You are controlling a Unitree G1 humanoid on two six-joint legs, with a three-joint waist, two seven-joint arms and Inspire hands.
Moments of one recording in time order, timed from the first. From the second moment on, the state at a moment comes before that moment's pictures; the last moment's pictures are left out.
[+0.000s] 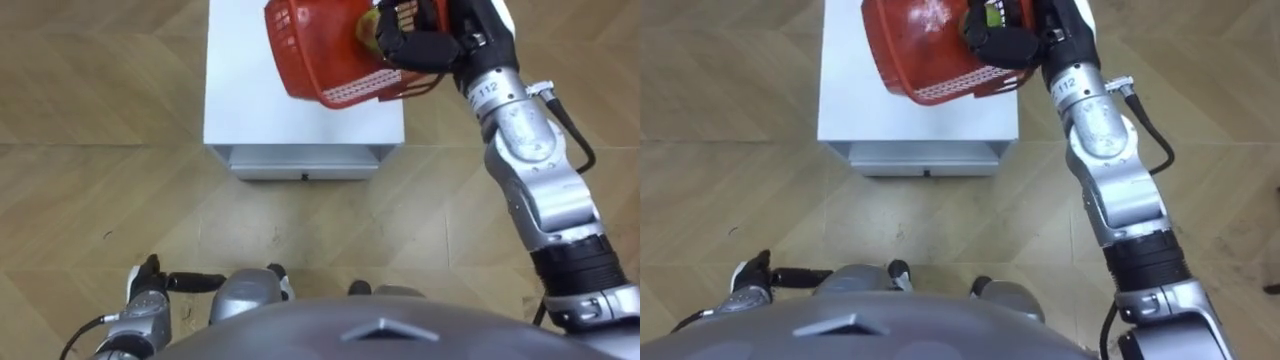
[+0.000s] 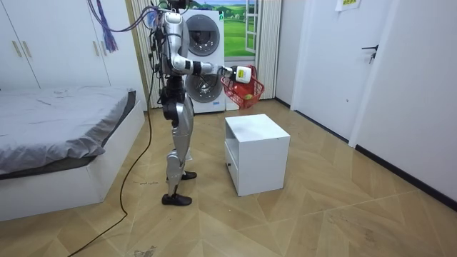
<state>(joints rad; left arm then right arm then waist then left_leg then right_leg) 0.12 0.23 0.00 1.10 -0.13 0.05 0.18 -0.05 -0.33 0.22 -0.05 0.18 0.09 -0.04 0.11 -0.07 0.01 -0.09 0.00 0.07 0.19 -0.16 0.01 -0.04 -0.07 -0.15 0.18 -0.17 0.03</state>
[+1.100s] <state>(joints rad) 0.21 0.23 0.00 1.14 0.06 0.13 0.12 -0.20 -0.27 0.22 0.39 0.23 0.10 -0.11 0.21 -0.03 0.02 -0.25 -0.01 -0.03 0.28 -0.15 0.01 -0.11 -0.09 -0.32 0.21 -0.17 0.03</state>
